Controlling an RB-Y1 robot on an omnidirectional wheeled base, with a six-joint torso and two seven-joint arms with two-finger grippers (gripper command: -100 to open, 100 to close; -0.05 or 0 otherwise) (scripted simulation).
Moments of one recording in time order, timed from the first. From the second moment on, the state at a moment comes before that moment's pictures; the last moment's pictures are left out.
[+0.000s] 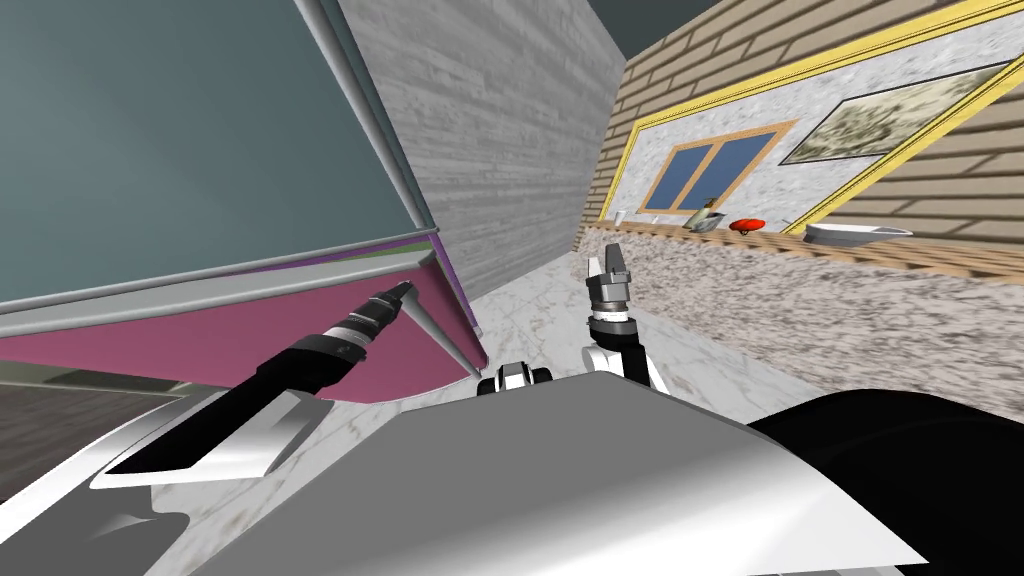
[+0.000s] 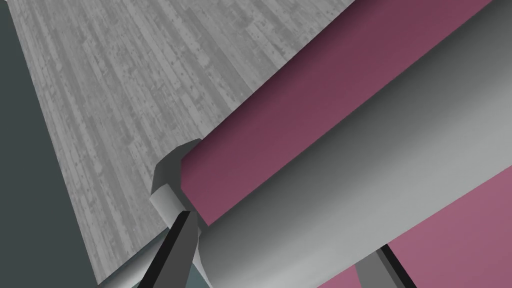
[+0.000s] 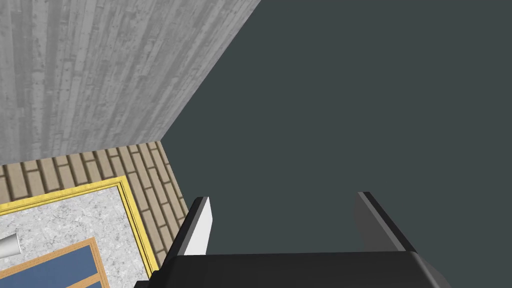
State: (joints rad) left arm 0.57 0.91 0.31 -2.59 0.28 0.45 -0.07; right arm 0.52 0.01 0.01 -2.39 0.08 -0.49 0.15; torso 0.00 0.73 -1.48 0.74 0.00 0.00
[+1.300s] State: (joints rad) left arm 0.58 1.06 0.26 -2.59 0.38 0.29 -0.08; right arm 0.52 0.01 0.01 -2.39 0.08 -0.49 0.15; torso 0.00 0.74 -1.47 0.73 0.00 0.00
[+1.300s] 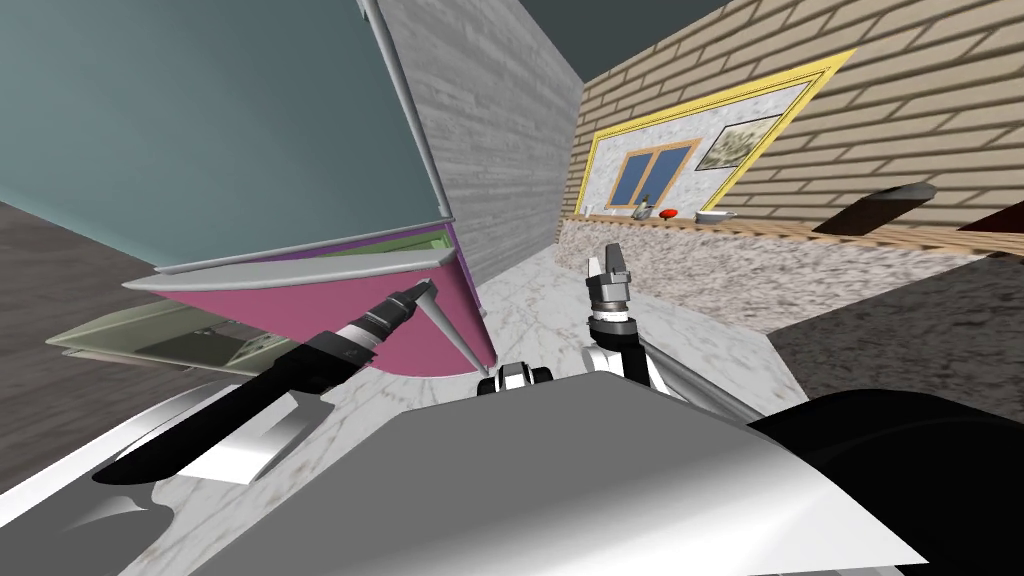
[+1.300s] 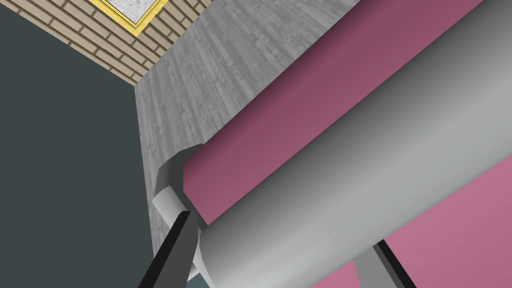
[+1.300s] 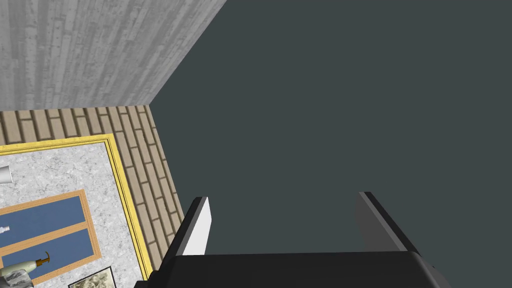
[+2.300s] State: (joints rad) left arm 0.58 1.15 0.22 -2.59 0.41 0.18 -0.10; right arm 0.52 0.01 0.01 -2.39 0.08 -0.49 0.15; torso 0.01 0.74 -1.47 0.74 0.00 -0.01
